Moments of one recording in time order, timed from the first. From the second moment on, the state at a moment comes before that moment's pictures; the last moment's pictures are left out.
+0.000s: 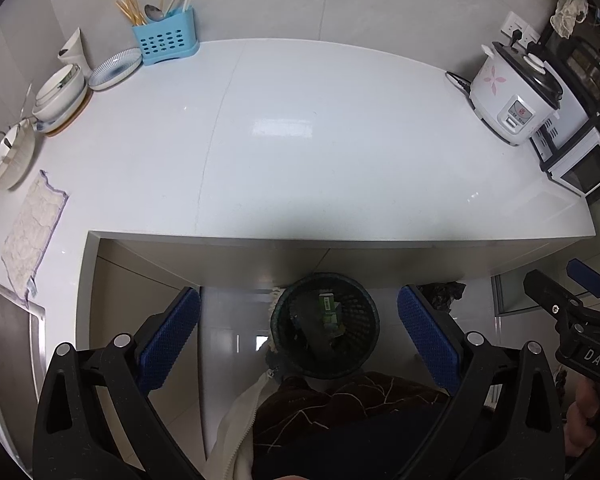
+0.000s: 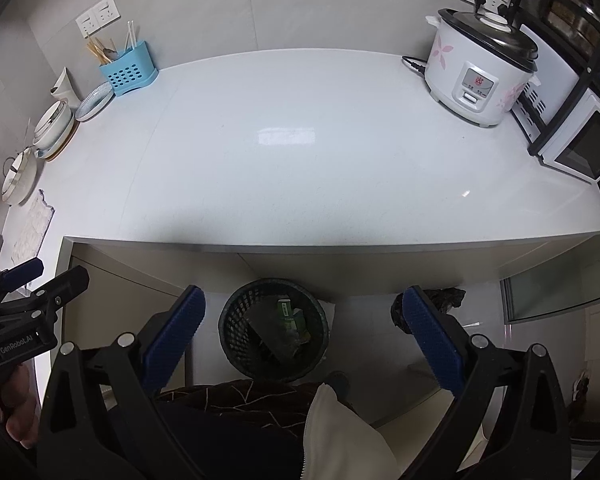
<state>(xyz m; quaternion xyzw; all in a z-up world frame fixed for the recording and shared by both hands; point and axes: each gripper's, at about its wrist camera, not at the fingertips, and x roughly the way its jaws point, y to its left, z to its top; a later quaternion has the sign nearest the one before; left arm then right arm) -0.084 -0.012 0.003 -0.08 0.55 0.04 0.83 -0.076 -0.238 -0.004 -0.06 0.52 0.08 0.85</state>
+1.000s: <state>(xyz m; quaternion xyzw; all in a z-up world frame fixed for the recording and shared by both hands) -0.087 -0.013 0.004 -0.08 0.55 0.03 0.83 -0.079 -0.235 -0.007 -0.06 0.53 0.09 0.84</state>
